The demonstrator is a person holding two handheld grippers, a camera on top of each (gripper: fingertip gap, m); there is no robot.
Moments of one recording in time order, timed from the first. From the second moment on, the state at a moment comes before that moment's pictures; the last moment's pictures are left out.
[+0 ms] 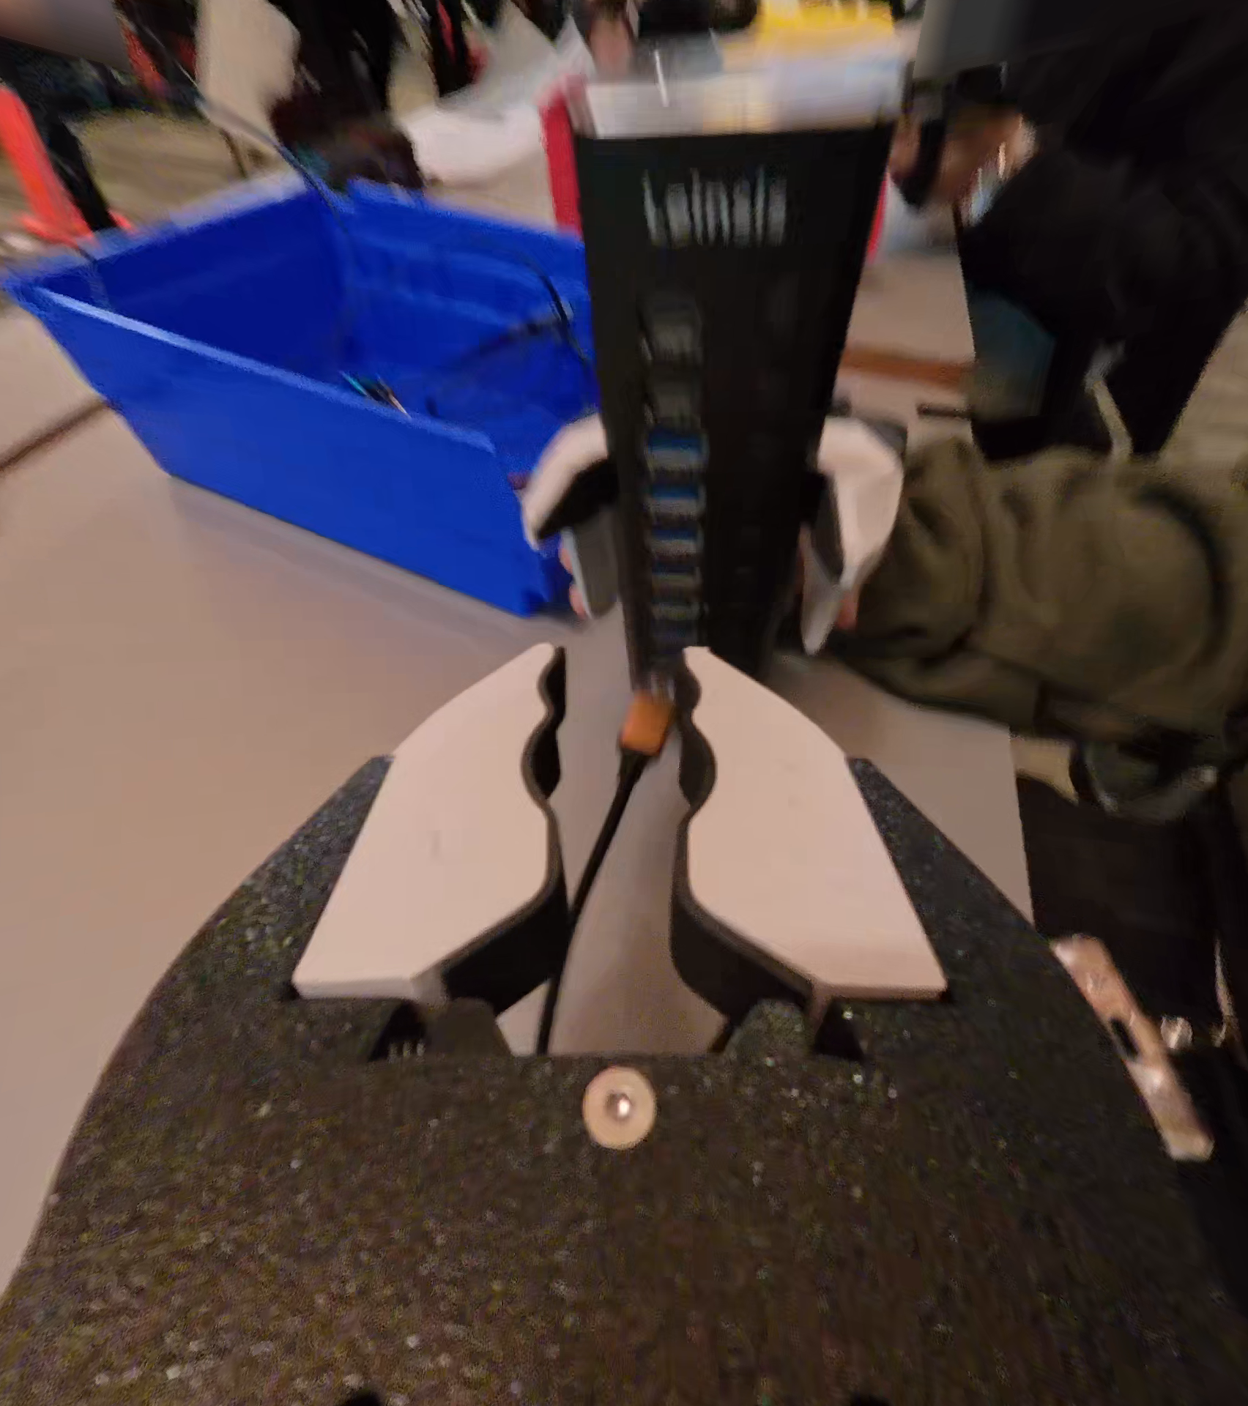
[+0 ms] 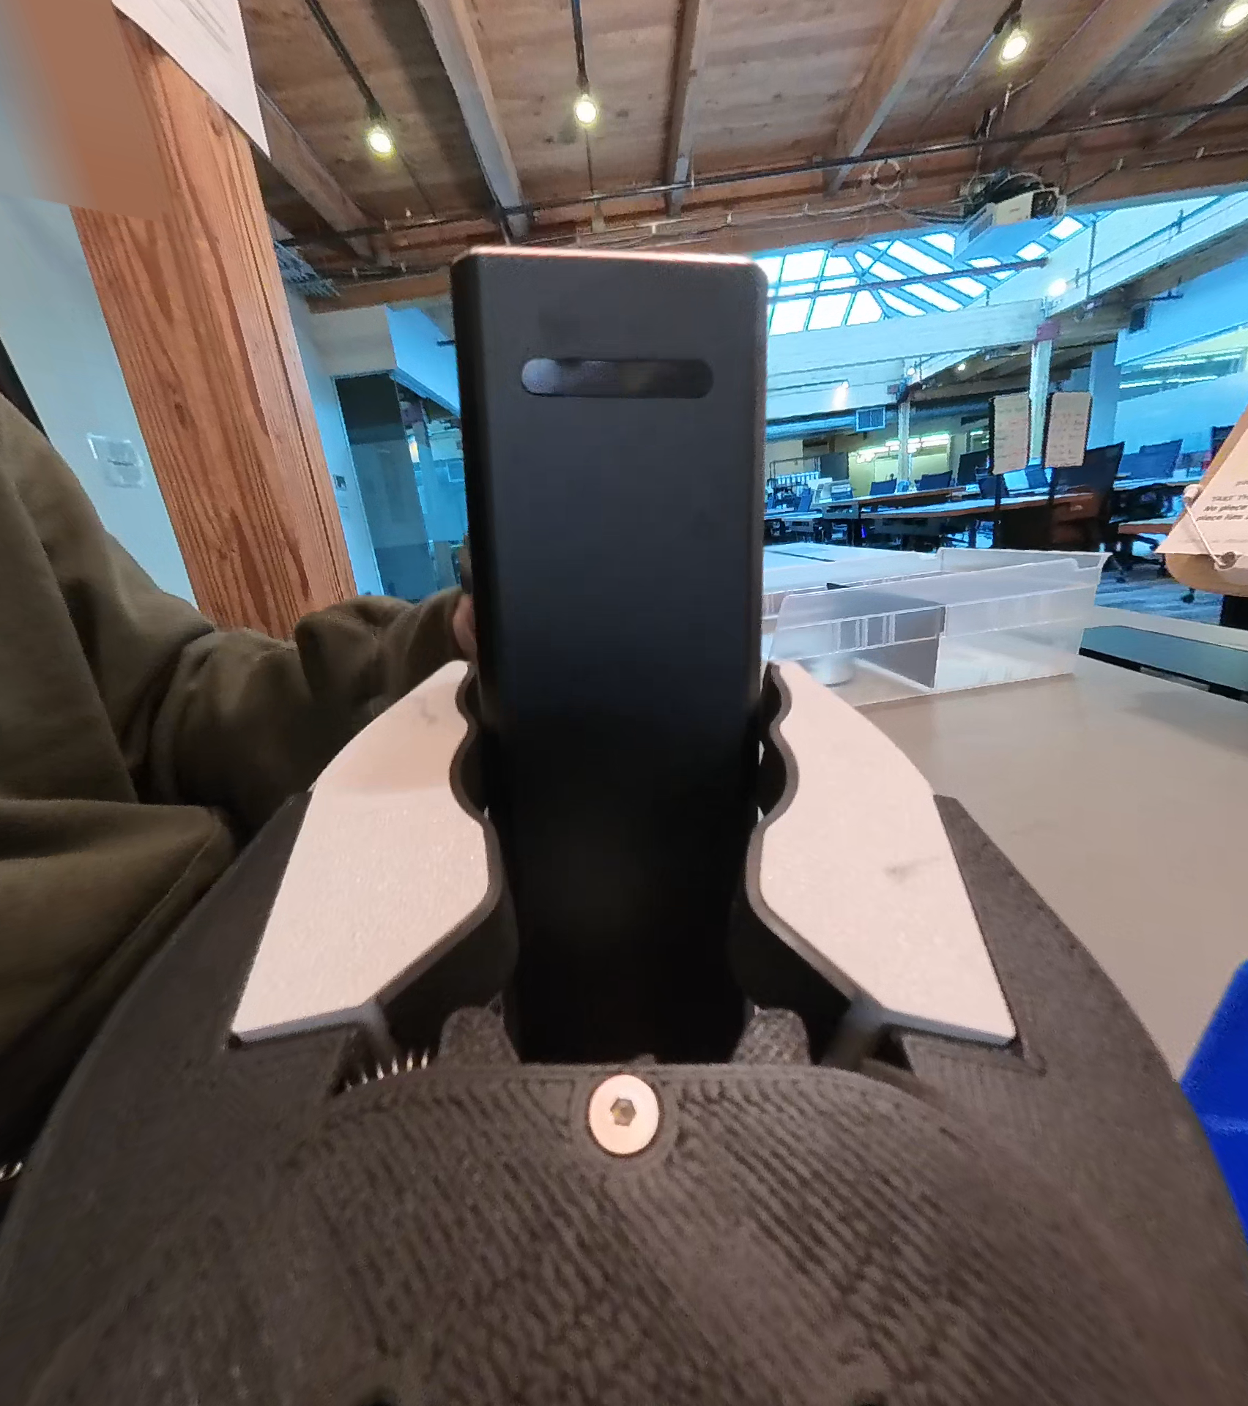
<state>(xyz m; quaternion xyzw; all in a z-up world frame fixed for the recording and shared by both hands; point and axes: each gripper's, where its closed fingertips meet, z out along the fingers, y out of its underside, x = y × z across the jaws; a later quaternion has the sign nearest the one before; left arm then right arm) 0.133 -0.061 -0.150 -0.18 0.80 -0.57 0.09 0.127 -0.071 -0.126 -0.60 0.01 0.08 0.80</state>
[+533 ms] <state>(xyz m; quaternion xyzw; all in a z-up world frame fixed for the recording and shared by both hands) 0.142 -0.129 -0.093 -0.15 0.80 -0.57 0.10 0.127 -0.056 -0.135 -0.64 0.01 0.04 0.77</state>
